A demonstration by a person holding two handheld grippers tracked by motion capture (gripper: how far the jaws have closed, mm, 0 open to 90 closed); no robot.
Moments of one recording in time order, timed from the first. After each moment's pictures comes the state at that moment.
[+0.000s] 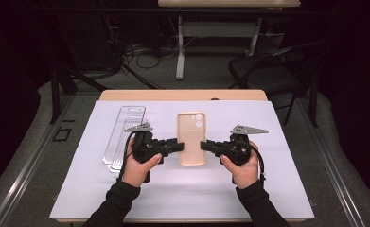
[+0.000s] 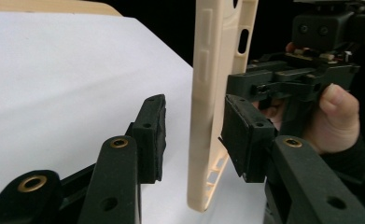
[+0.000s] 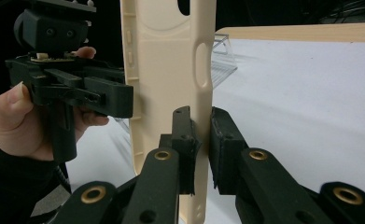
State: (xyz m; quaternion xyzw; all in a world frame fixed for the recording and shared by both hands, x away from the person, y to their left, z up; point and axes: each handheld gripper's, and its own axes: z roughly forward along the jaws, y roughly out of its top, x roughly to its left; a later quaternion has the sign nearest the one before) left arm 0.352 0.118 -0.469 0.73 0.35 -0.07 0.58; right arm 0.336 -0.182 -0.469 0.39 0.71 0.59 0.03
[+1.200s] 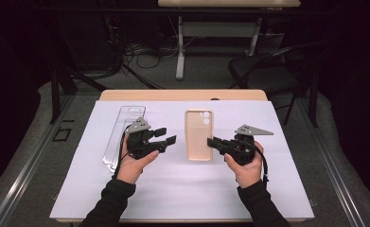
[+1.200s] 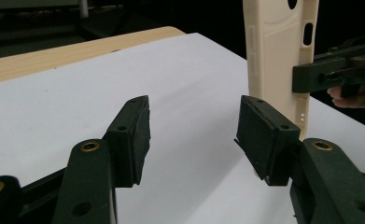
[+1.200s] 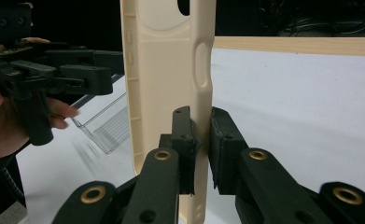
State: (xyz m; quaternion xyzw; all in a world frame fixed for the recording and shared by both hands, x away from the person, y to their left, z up) left arm 0.358 0.128 -0.461 0.76 0.35 0.09 0.54; right arm 0.336 -0.192 -0.472 0.42 0.70 0.57 0.09
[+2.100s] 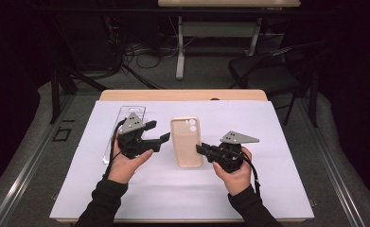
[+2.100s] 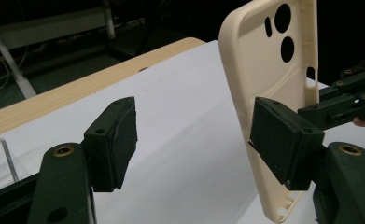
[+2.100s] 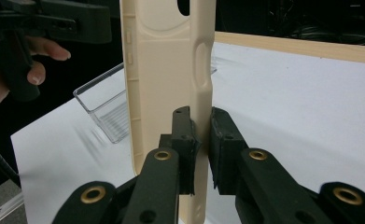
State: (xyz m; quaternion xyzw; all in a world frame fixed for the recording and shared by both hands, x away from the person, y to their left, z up) left arm 0.342 0.138 -0.427 0.77 0.32 0.18 0.51; right arm 0.319 -0.158 -0.475 0.38 0.73 0.56 0.11
